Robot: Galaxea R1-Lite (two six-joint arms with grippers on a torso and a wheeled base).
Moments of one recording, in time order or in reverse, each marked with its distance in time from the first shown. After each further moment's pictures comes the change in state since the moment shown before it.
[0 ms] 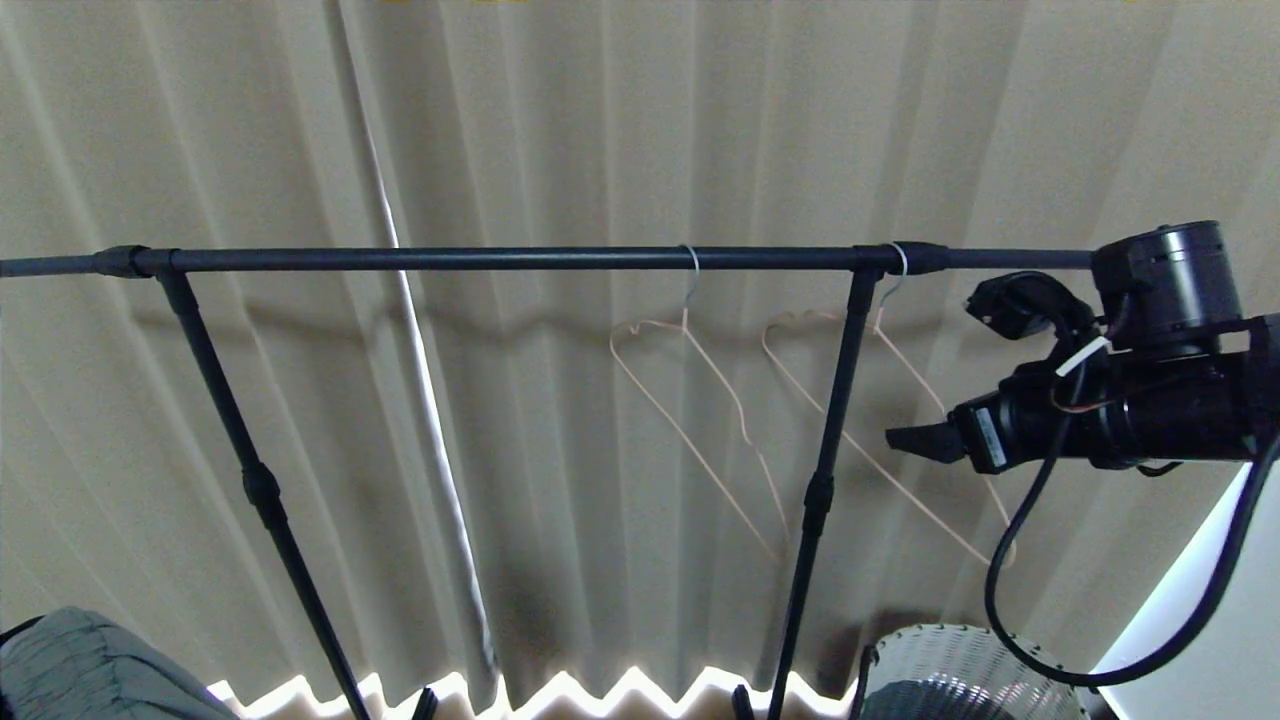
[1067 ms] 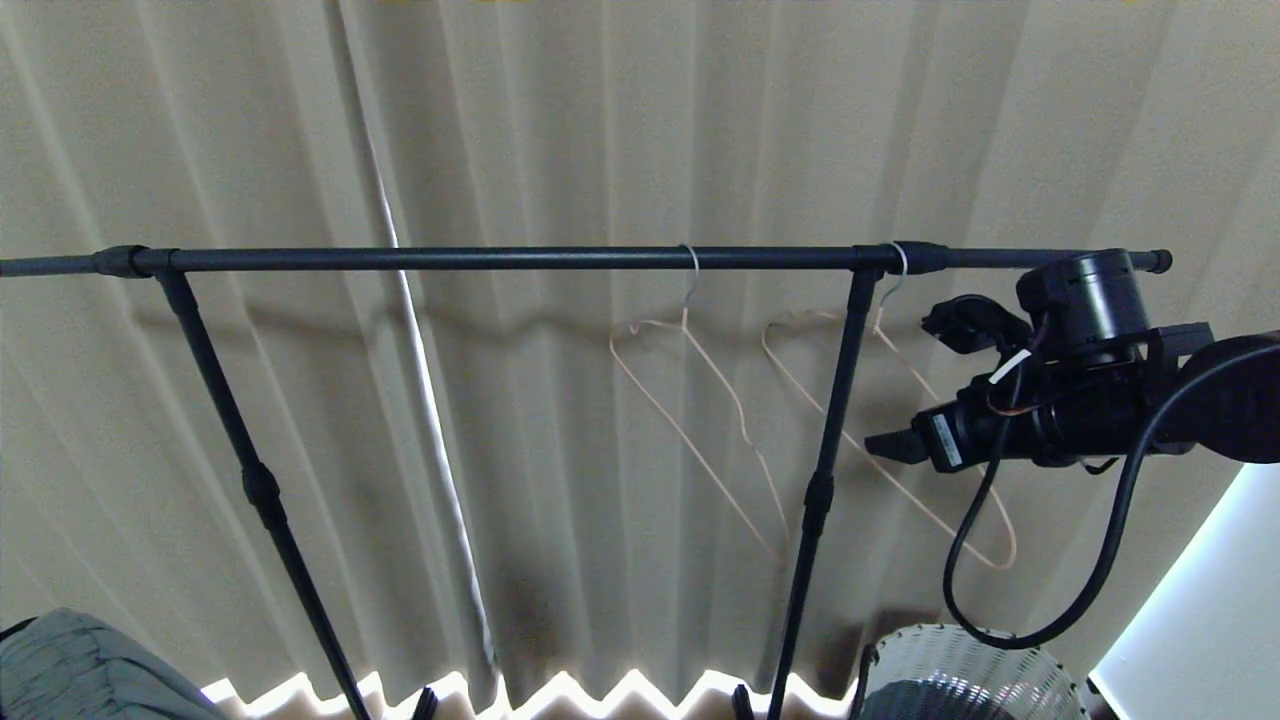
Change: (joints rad) left arm 0.000 -0.017 0.003 0.000 0.000 0.011; right arm -0.011 0.125 -0.041 -0.031 -0.031 0.008
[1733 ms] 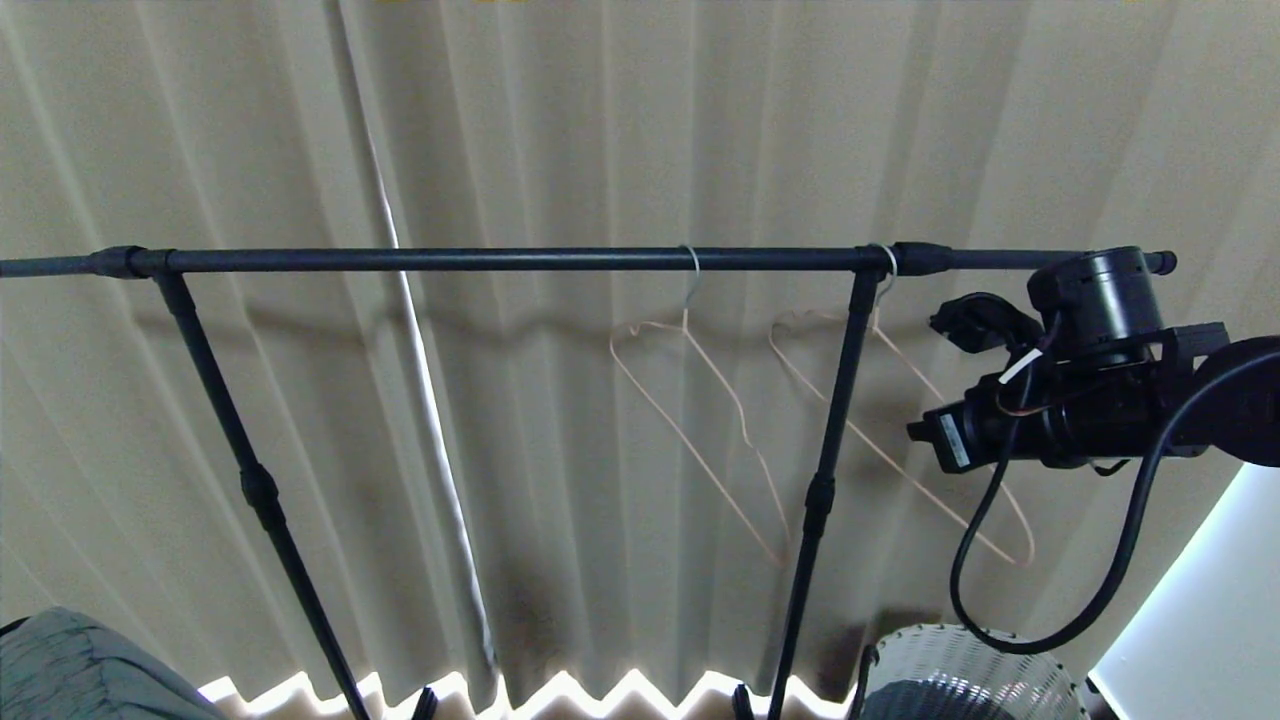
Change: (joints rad) left arm 0.000 -0.011 -0.001 0.000 0.000 0.001; right arm -0.001 -0.024 0.017 0.000 -0.005 0.000
